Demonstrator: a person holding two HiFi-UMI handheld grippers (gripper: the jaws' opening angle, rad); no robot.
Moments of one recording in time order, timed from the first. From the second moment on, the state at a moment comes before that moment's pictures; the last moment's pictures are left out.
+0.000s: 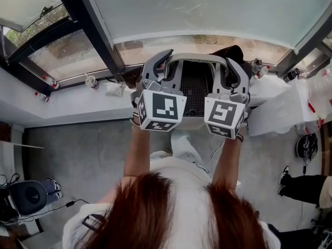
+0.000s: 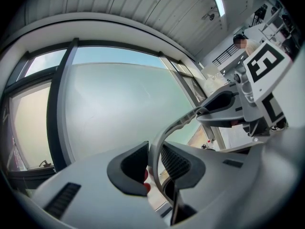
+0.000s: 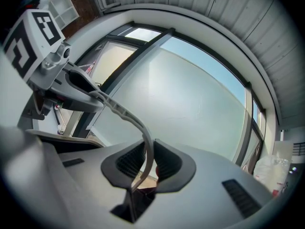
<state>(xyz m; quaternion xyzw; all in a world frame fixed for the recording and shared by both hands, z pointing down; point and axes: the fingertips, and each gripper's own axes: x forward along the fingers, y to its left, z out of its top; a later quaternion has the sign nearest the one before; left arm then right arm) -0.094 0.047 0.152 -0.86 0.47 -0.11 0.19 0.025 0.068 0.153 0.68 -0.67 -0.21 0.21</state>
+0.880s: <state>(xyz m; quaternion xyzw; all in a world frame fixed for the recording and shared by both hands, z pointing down) -0.091 0.076 0.145 -0.85 0.47 -0.09 0.20 0.028 0.100 0.145 0.68 -0.68 -0.22 0.20</state>
